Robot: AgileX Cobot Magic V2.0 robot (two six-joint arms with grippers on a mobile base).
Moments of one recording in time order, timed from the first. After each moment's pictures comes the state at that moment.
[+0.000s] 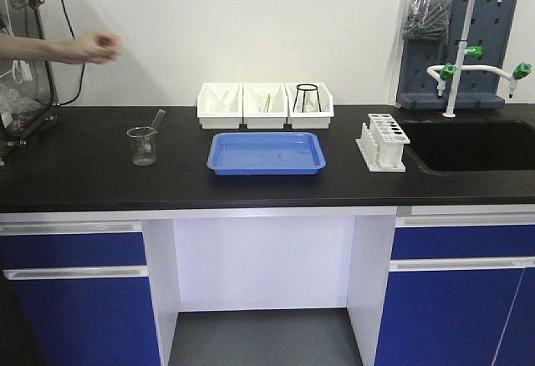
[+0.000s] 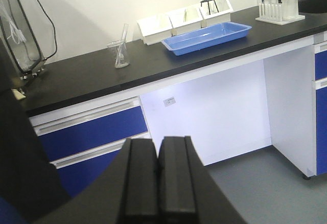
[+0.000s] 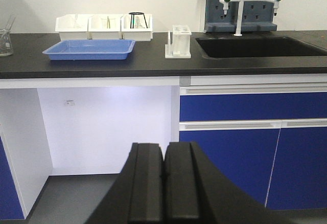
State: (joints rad) left arm -0.14 -0.01 0.03 -0.11 0.13 0.26; right arm -0.02 -0.01 0.03 -0.02 0.12 0.01
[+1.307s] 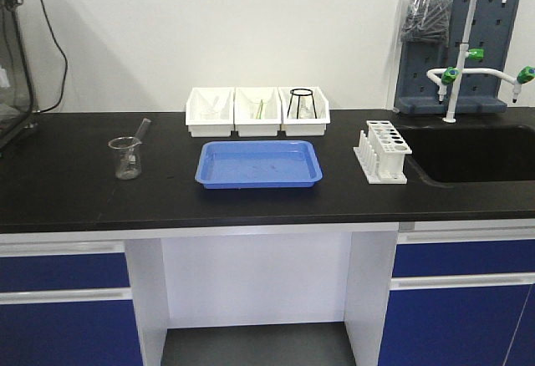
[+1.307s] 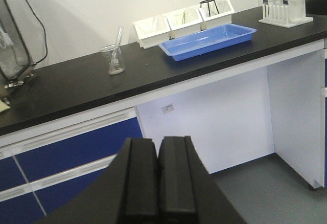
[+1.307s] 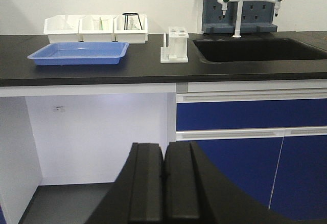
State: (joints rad) left arm -0.14 -0.01 0.03 -0.11 0.13 0.26; right arm -0.02 -0.01 0.03 -0.02 0.12 0.01
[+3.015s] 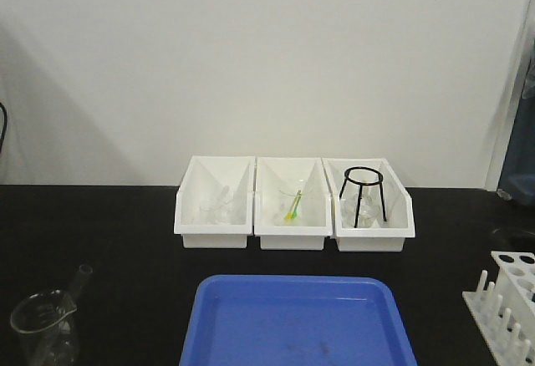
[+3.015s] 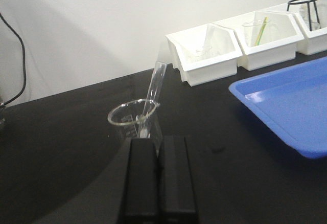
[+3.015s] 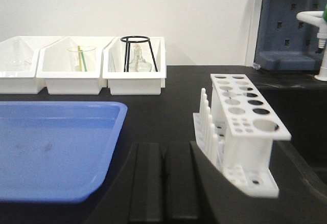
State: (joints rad) left arm -0.14 -0.01 0.03 -0.12 0.13 0.26; right arm -0.02 -0.01 0.03 -0.02 0.12 0.01
